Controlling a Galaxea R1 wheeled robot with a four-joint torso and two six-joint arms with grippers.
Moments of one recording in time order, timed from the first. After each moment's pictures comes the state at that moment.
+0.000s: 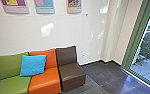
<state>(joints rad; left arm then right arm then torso) 1.47 2.98 -2.65 -0.04 0.15 0.01 -1.47 3.02 -2.75 0.38 -0.22 -0.40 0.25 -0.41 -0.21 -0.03</state>
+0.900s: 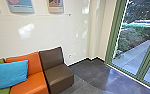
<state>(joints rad) 1.46 2.99 -2.65 -0.04 0.15 0.01 -1.47 3.02 -2.75 0.38 -0.22 -0.40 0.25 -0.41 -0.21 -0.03</state>
